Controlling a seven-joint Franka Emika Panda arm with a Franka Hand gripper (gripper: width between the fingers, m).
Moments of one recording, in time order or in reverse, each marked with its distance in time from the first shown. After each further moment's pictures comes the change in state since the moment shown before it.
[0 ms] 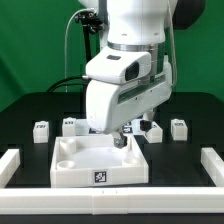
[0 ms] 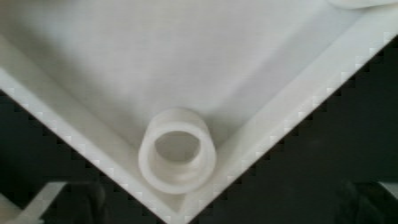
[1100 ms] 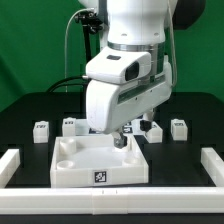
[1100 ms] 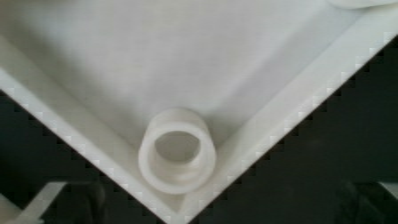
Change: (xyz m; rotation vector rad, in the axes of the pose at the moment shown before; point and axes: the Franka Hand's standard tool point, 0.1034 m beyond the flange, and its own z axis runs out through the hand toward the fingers) arm 0.000 0.000 0.000 0.000 0.000 0.000
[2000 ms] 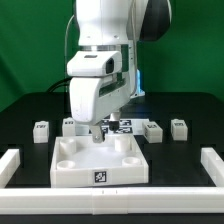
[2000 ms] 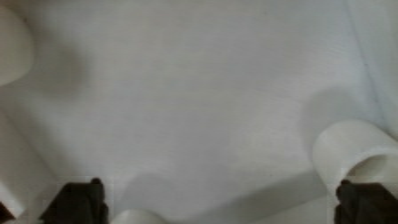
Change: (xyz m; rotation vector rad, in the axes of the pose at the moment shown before) arm -0.067 -0.010 0.018 -0.127 0.095 -0.290
